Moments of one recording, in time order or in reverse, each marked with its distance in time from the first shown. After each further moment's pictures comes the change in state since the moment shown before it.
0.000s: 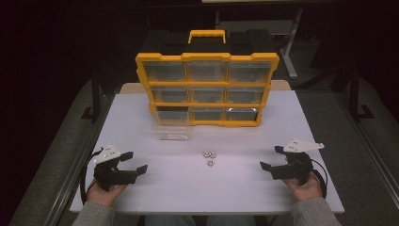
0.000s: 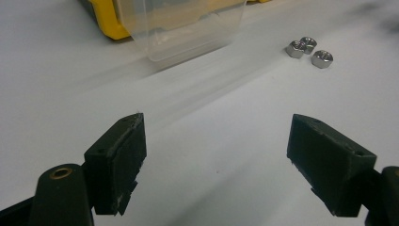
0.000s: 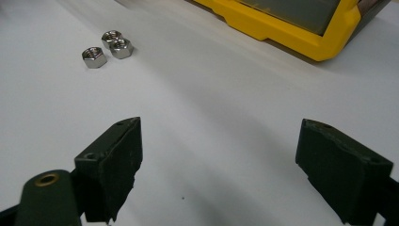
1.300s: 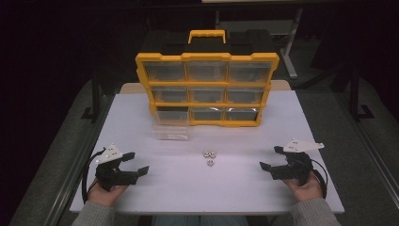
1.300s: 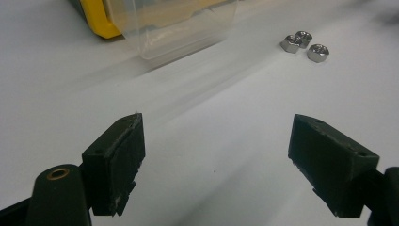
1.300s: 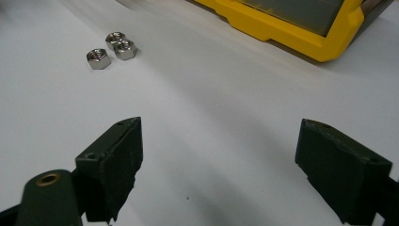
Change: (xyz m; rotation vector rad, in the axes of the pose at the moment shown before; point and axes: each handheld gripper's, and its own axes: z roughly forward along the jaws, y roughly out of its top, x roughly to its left) left arm -0.001 -0.001 0.004 0.010 -0.021 0.012; right arm 0.002 0.002 -0.002 0.004 0.007 0.004
